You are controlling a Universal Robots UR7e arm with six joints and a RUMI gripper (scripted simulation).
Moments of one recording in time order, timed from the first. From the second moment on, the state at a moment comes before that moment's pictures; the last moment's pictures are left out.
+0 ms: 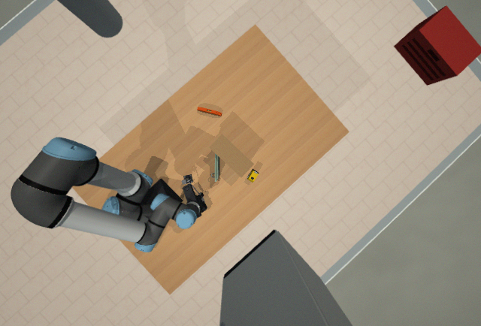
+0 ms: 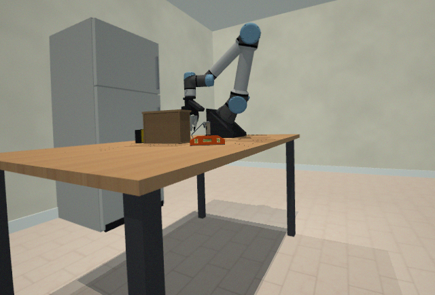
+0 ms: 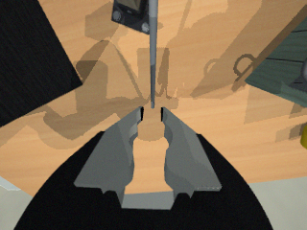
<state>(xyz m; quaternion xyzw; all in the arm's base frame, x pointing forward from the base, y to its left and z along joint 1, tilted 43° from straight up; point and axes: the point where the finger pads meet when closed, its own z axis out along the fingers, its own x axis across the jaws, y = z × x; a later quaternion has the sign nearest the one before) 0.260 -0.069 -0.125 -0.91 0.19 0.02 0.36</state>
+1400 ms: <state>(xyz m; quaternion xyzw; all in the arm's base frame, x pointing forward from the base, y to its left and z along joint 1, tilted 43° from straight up) 0.261 -0.058 -0.138 -0.91 0.19 0.02 0.36</state>
